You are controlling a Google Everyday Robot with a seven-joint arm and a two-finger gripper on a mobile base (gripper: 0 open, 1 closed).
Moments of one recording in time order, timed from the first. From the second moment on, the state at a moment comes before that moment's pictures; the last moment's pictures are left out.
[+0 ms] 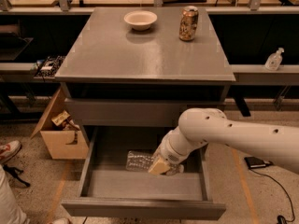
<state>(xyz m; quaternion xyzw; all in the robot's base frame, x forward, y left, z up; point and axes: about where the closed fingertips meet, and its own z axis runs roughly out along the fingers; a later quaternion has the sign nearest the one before) 0.487 -0.029 0.595 -0.59 0.77 0.16 0.18</state>
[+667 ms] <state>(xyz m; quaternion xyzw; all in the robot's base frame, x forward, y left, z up) 0.512 -0.021 0.542 -0.60 0.77 0.16 0.17</state>
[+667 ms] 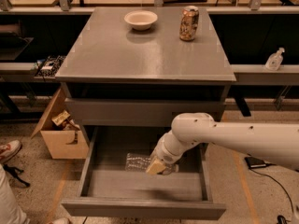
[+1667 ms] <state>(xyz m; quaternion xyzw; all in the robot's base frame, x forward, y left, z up) 0.549 -0.038 0.451 -0.49 0.85 0.14 0.16</state>
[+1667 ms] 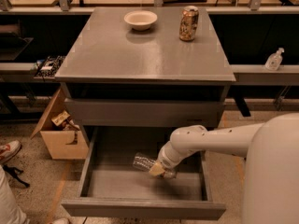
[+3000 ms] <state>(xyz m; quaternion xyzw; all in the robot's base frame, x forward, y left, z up) 0.553 -0.038 0.424 -0.45 0.87 0.15 0.15</state>
